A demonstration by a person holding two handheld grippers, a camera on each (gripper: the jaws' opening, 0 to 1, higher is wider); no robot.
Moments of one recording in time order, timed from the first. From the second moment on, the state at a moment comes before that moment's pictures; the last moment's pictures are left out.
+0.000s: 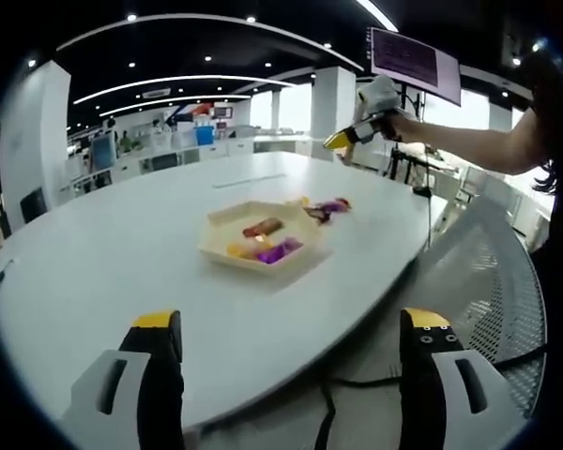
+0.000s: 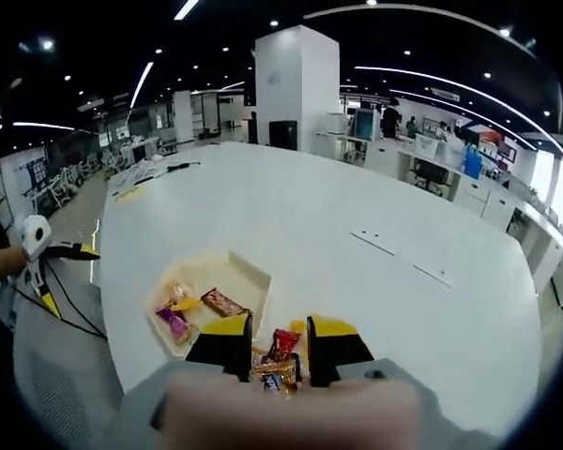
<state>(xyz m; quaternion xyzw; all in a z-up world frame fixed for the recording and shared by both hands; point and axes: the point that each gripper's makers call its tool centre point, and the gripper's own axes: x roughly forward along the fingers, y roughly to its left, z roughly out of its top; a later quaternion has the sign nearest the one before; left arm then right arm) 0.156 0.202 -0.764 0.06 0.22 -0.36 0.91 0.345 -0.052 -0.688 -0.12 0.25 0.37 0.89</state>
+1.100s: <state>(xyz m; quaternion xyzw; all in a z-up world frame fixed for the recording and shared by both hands) 0.156 0.202 -0.764 0.06 0.22 -0.35 0.91 0.348 0.059 -0.695 -0.13 0.24 0.45 0.85</state>
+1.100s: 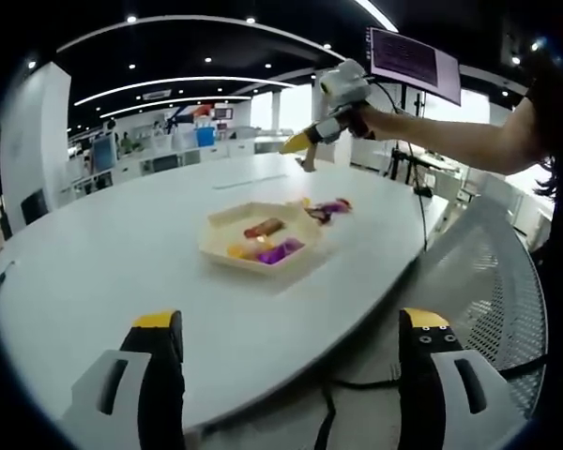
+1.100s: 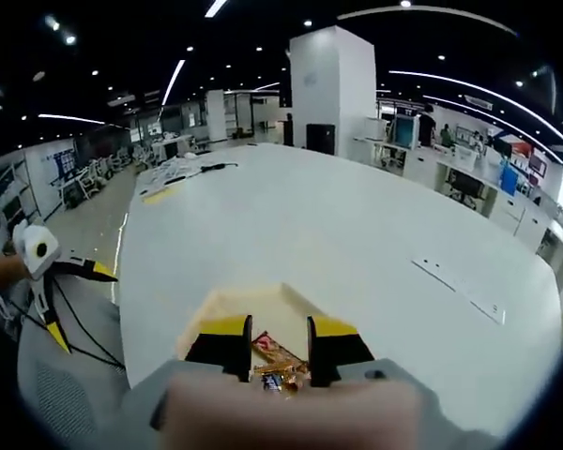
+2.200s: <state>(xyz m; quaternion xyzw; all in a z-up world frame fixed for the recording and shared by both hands) 0.157 0.203 -0.765 0.07 0.22 -0.35 0.91 0.352 0.086 -0.697 -0.15 0.23 0.46 0.84</state>
